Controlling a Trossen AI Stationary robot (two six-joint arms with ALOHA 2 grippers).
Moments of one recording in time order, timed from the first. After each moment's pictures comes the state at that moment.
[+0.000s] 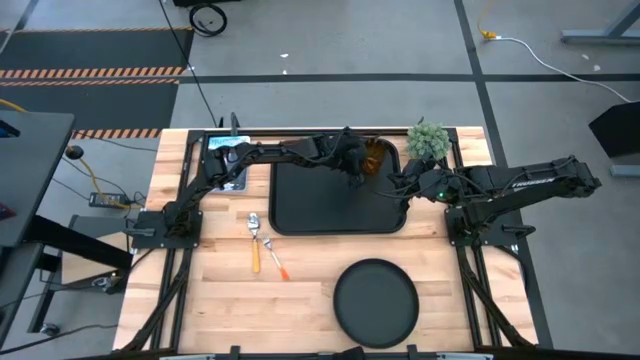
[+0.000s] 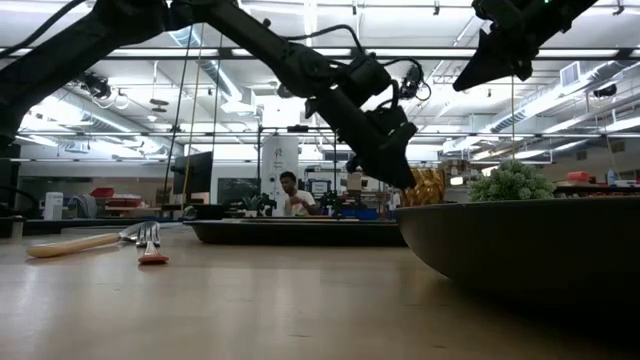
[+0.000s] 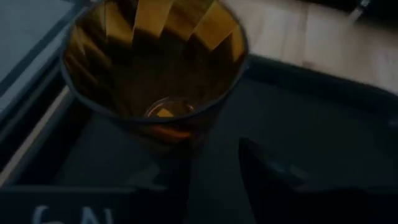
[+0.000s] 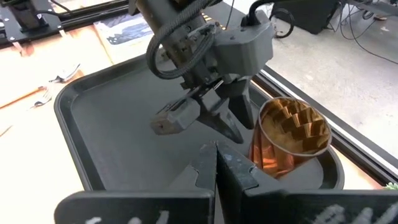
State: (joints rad) left arm 0.33 2.29 1.82 -0.21 0.03 -0.01; right arm 0.08 0.86 0.76 -0.55 0.60 0.39
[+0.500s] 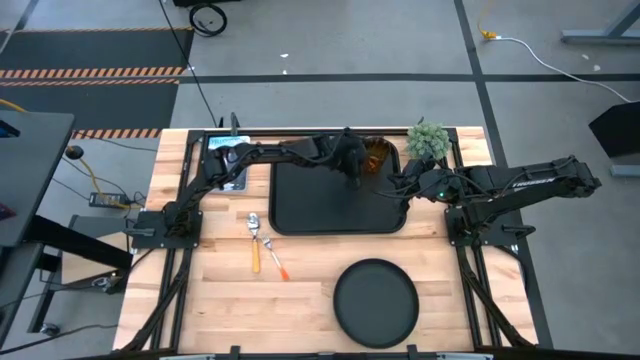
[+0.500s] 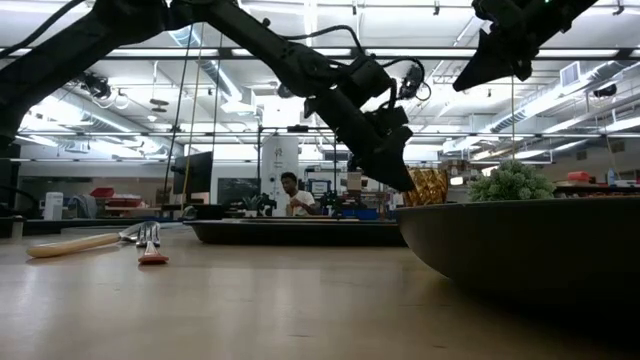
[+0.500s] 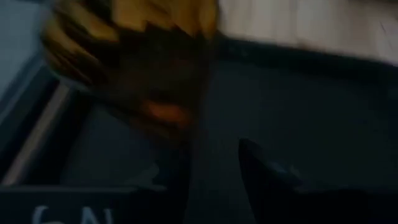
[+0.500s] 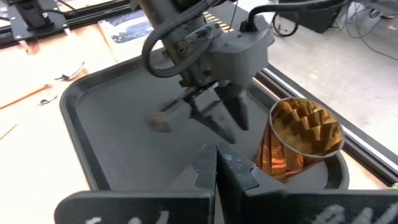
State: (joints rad) left arm 0.32 2.29 1.82 -0.28 0.06 0.09; right arm 0.08 0.86 0.76 -0.55 0.58 0.39
